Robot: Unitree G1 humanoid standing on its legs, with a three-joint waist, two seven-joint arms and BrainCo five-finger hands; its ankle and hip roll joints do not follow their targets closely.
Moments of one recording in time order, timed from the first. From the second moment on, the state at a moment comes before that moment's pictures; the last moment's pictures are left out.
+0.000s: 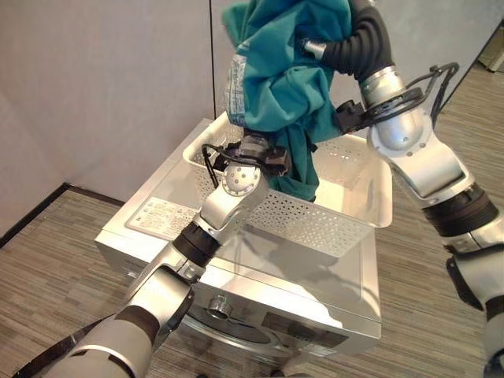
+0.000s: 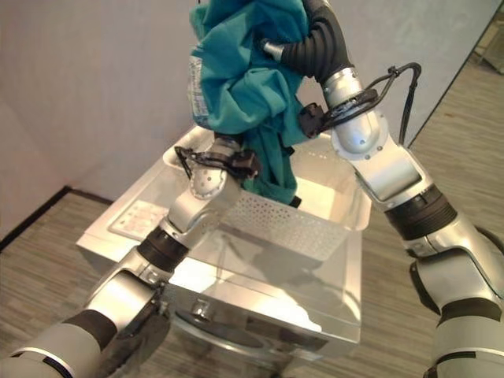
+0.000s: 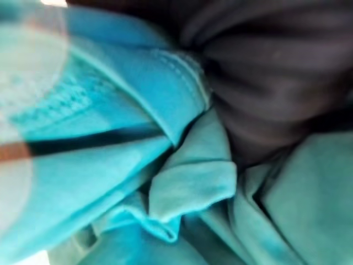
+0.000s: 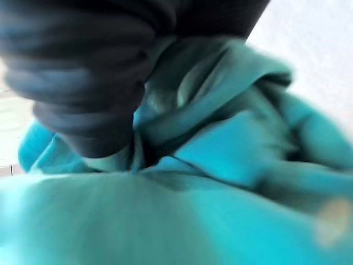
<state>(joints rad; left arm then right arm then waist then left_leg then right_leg) -0.94 0.17 -0.45 0.25 -0.65 -0.17 0.46 -1.05 -0.78 0.54 0.04 0.39 -0.09 -0.27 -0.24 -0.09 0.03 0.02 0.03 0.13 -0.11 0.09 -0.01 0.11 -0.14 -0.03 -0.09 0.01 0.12</state>
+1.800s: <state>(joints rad) 0.01 0.38 0.11 -0.15 -0.24 -0.28 0.44 -0.01 -0.34 -0.09 1.29 0.07 0.09 -0.36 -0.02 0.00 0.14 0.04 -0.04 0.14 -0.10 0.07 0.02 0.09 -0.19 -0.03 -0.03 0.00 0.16</state>
